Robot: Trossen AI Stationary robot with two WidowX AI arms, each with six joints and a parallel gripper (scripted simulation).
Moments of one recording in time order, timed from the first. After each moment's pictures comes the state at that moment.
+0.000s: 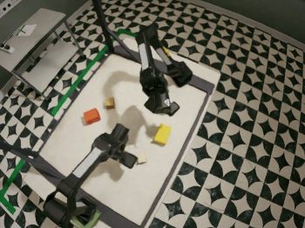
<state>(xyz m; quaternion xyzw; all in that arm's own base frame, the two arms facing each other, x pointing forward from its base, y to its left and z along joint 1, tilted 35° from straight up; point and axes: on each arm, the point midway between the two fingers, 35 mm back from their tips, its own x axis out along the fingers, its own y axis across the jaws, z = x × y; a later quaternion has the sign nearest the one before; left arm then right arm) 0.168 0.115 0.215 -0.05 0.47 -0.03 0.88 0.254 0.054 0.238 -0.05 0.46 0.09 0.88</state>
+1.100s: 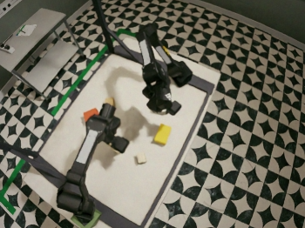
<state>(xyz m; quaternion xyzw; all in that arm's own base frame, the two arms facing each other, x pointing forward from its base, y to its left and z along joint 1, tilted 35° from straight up) 0.174 0.125 0.217 -0.09 0.40 0.04 0.91 0.259 0.113 0.284 -0.04 0.46 0.08 0.88</state>
